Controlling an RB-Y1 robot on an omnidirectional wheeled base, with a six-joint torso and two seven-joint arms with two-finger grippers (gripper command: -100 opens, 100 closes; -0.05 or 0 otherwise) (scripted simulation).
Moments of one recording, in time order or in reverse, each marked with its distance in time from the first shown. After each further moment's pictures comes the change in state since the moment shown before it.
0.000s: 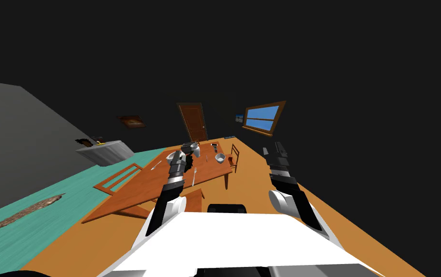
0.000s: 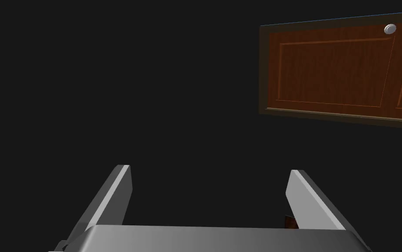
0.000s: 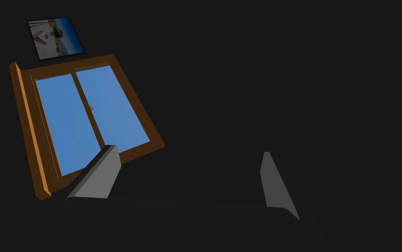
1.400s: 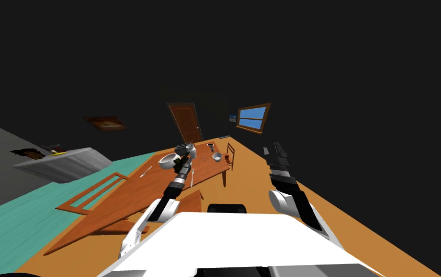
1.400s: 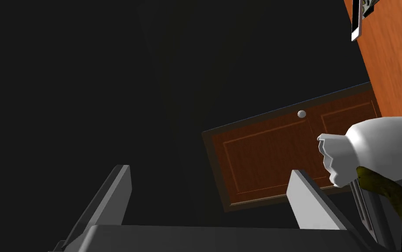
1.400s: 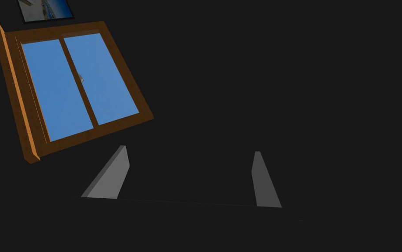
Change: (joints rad) left arm -0.054 0.367 -0.047 0.233 -0.064 0.117 0.070; right arm 0.000 0.000 0.000 0.000 0.000 0.000 0.000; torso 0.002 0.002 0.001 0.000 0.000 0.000
